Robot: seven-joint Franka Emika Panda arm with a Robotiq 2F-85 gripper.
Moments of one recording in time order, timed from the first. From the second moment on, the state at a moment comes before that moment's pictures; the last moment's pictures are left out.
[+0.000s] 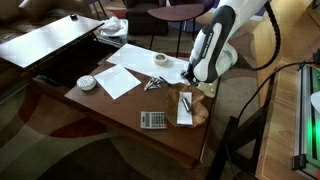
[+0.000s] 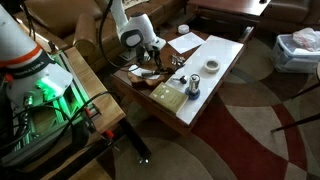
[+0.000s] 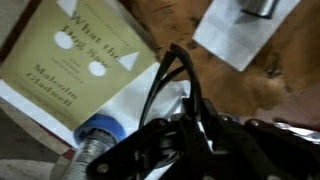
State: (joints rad) arm 0.24 1.06 -0.17 -2.13 0.41 3.31 0.24
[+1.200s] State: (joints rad) arm 0.04 1.12 -0.23 -1.98 0.40 2.98 0.44
